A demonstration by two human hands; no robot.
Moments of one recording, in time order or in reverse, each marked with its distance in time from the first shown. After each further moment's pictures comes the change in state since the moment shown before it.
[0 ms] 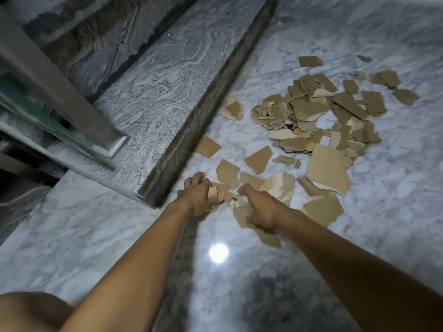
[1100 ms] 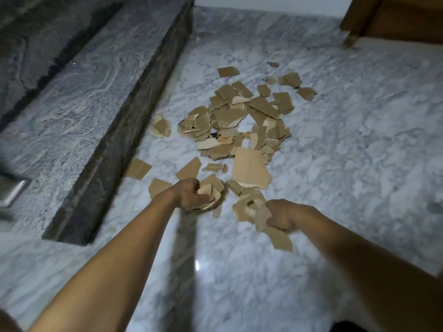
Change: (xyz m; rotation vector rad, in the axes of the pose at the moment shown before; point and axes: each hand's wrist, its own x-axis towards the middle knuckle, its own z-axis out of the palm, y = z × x) left_hand 0.039 0.171 -0.015 0.018 -0.224 0.156; right_hand -0.113 0.158 -0.080 -0.229 -0.144 0.412
